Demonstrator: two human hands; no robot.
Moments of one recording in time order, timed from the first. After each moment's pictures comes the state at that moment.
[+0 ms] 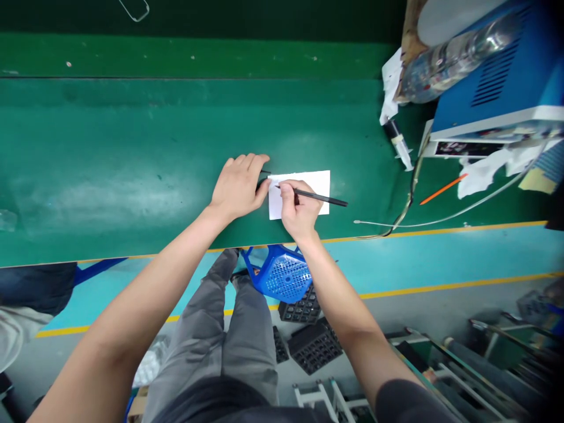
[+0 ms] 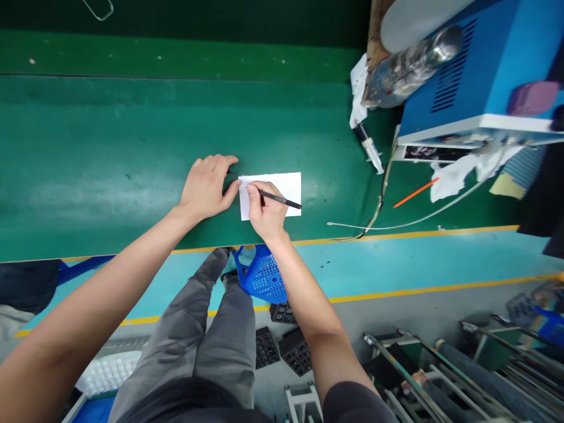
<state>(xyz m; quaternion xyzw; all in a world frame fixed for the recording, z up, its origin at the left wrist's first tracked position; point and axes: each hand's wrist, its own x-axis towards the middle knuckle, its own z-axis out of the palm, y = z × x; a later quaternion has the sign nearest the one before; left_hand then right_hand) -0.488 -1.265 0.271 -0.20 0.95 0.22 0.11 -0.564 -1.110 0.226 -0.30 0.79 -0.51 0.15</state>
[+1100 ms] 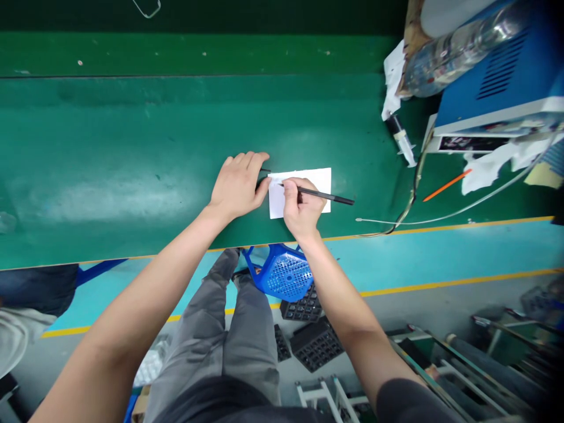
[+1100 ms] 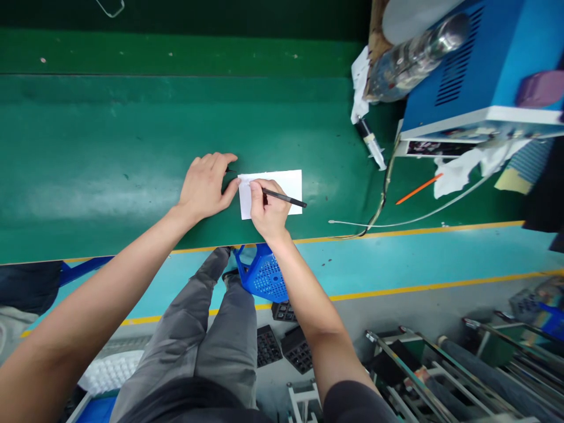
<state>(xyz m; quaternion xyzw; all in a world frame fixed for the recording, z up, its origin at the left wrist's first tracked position) -0.488 -1.265 0.269 -0.19 0.95 0.21 0.11 -0.563 -1.108 0.225 -0.28 0.80 -0.52 0.12</state>
